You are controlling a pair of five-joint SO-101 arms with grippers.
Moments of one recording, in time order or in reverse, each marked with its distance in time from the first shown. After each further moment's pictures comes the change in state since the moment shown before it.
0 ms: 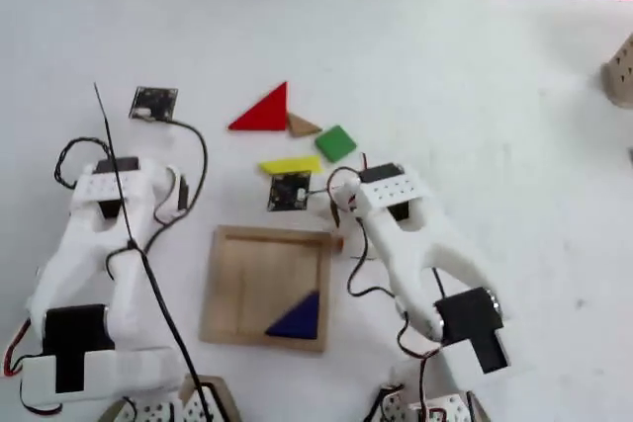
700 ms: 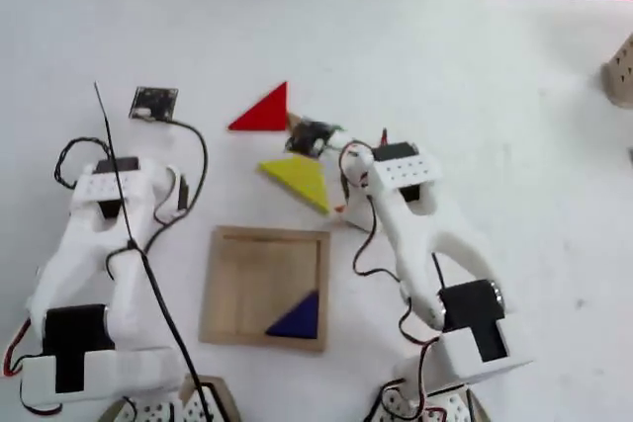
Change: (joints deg) left arm 0.0 0.0 0.0 0.0 0.0; right arm 4.3 0.2 -10.6 3.4 -22.2
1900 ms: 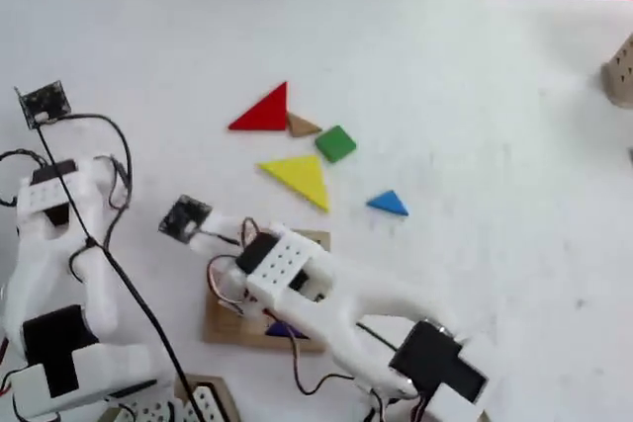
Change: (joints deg) left arm -14.7 0.1 -2.9 -4.2 16.9; right arm -41.1 -2.5 10.4 -6.8 -37.5
